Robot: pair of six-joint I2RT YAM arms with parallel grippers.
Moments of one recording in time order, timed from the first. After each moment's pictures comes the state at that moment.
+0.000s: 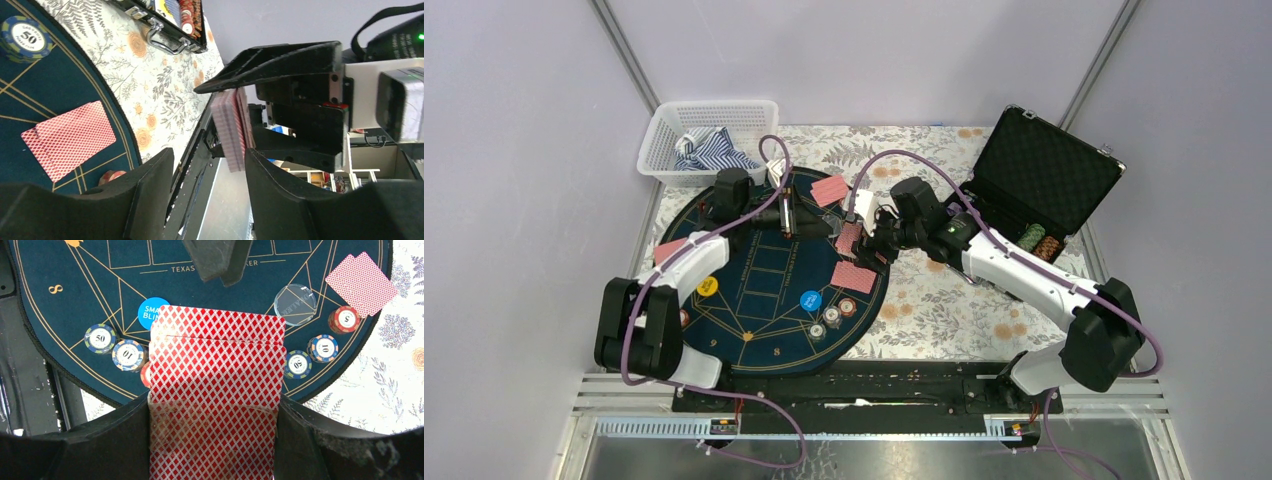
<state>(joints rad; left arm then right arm) -0.20 1.45 0.87 0.13 1.14 -0.74 0.75 1.44 1.14 -0.38 -0.41 -0.40</state>
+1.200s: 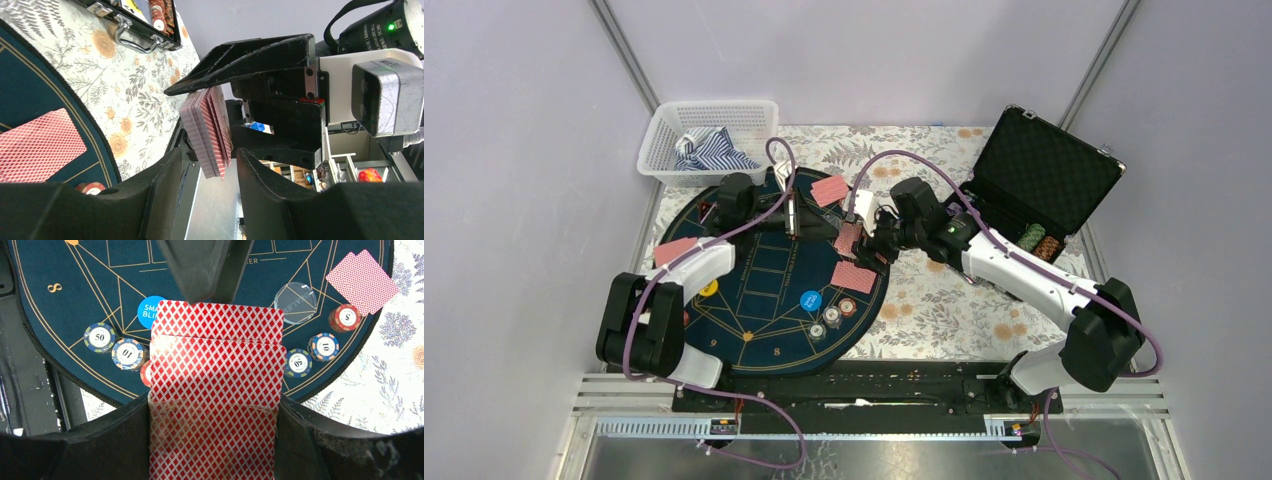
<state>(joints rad) -0.23 1.45 0.79 0.44 1.19 -0.96 0.75 1.44 1.14 -0.38 -0.41 -0.40</state>
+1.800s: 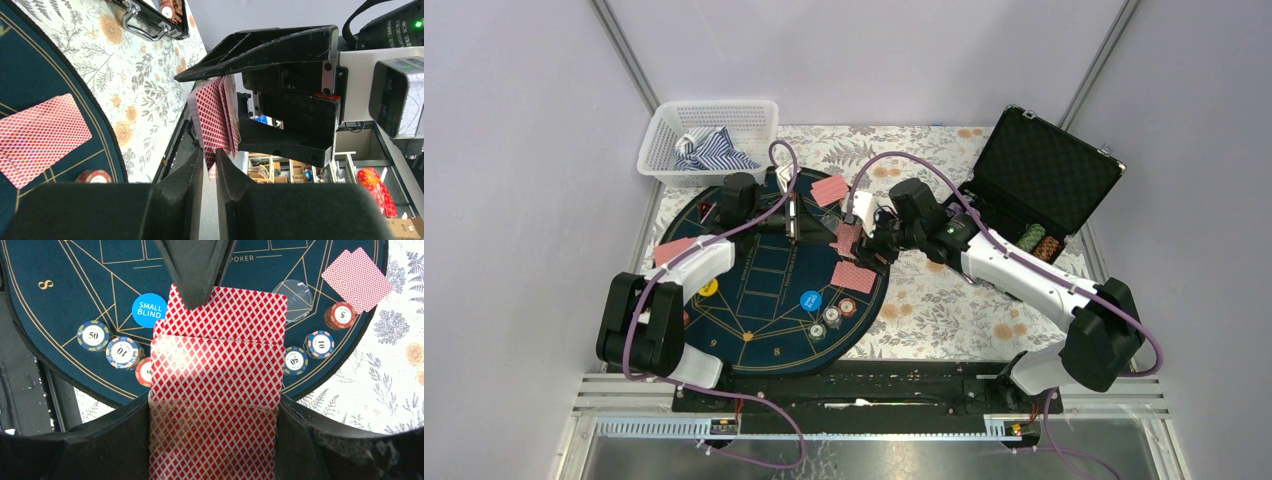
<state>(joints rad) -0.25 1.46 0.81 0.29 1.20 -0.87 0.75 1.44 1.14 -0.38 -0.38 -0.41</state>
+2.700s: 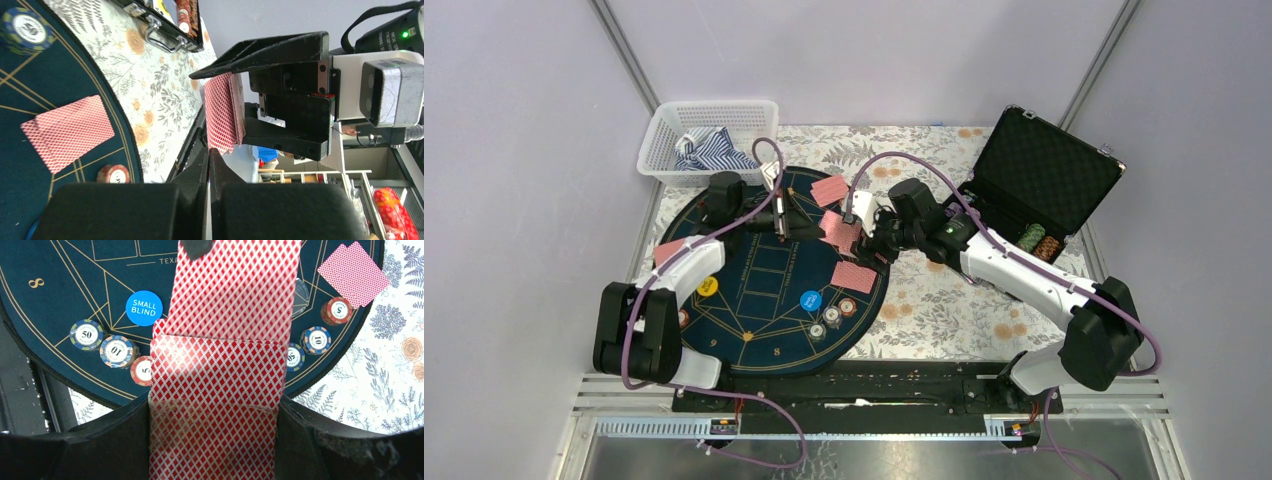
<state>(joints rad) -0.18 1.42 0.82 0.21 1.19 -0.80 0.75 1.45 1.14 -0.38 -0.36 -0.41</state>
